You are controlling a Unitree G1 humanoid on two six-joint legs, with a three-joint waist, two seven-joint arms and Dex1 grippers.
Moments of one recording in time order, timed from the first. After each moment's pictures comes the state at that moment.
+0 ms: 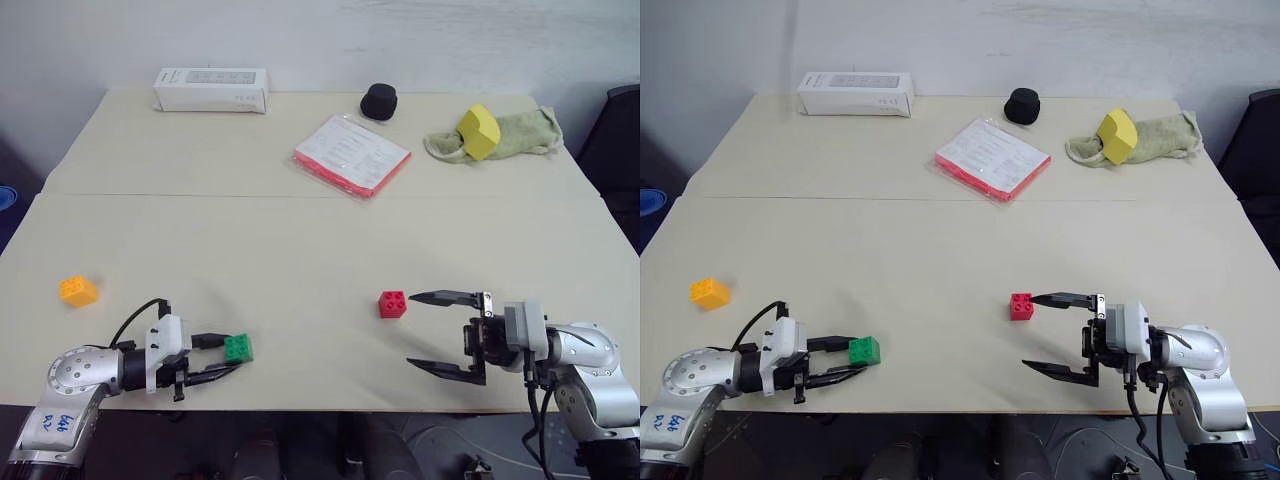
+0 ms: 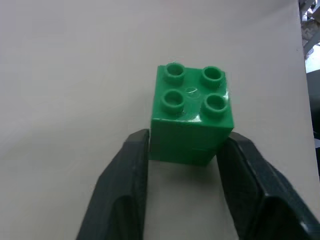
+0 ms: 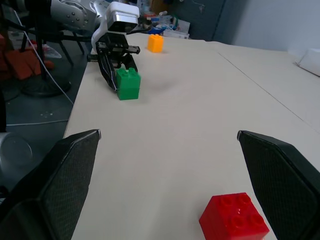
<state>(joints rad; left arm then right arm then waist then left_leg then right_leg) 0.10 0.73 0.14 -0.09 -0.37 0.04 -1.17 0.01 -0.65 -0.13 -0.19 0.55 -0.14 1.35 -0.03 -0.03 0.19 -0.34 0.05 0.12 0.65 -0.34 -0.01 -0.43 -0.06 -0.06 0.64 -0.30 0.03</state>
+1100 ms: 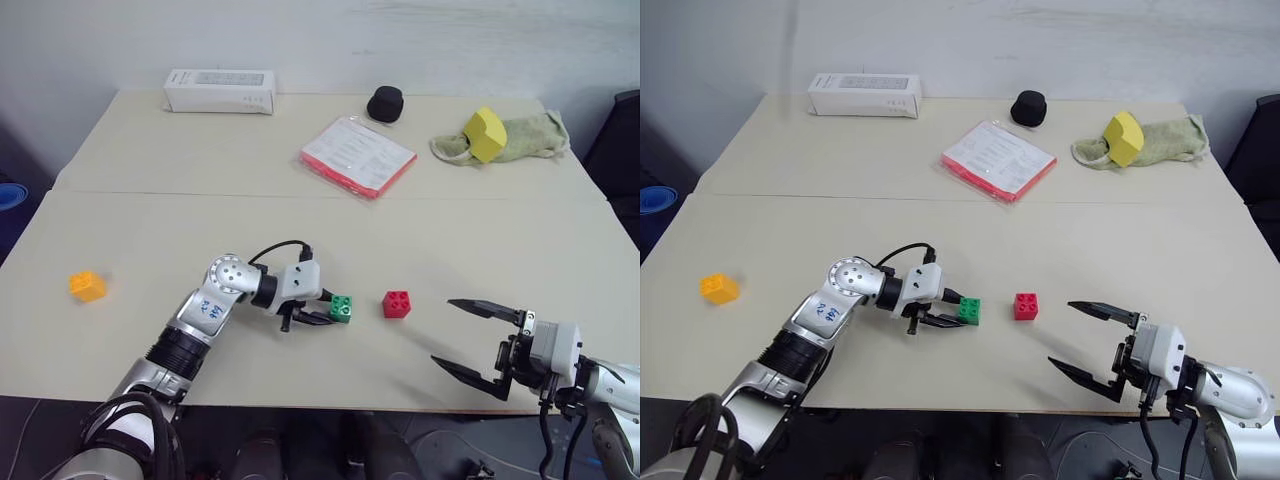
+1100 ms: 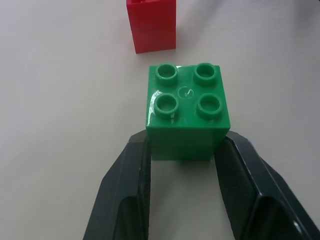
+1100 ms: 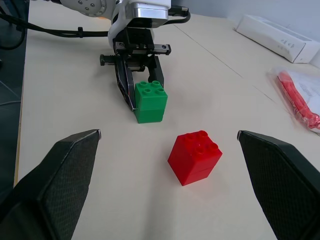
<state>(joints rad) -0.61 0.46 -0.36 0.23 -0.05 0.11 -1.14 0.22 -0.66 -0.25 -0.25 0.51 -0.22 1.17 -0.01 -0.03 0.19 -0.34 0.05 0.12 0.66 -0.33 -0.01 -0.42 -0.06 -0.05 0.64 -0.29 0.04</state>
